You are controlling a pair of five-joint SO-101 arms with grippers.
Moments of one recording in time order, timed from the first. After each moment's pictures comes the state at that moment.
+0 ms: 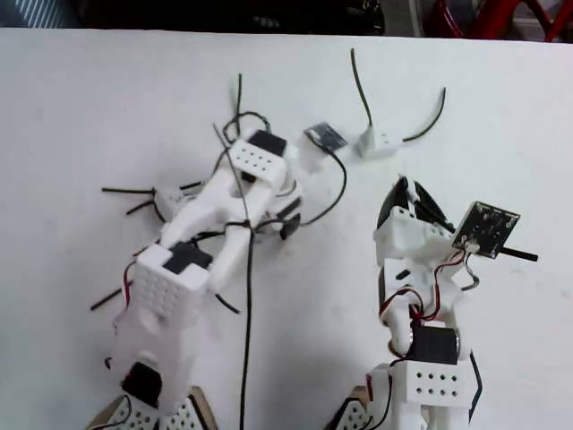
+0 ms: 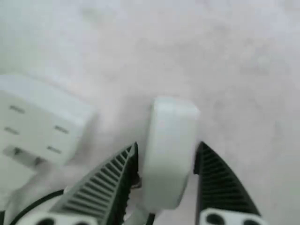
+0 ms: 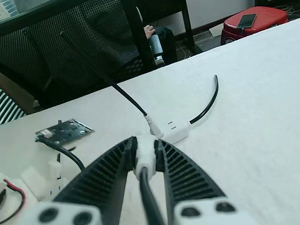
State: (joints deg) left arm 21.0 38.0 -18.5 78.7 -21.5; right arm 1.4 -80.6 81.1 23.3 -16.3
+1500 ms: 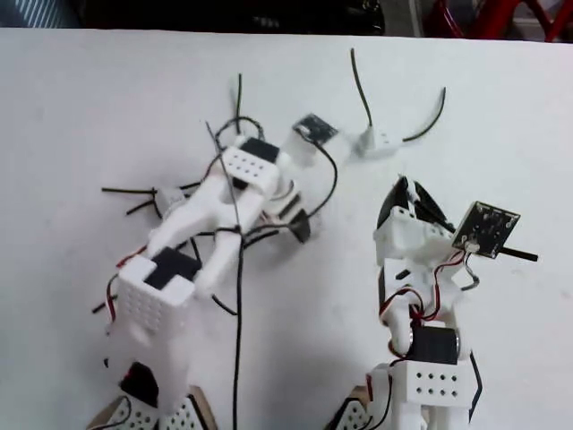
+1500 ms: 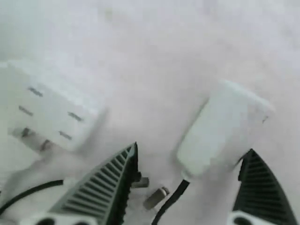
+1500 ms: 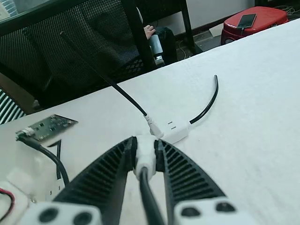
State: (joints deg) left arm 20.2 30.1 -7.4 69.5 -13.1; right arm 1.4 -80.6 81.1 23.3 -16.3
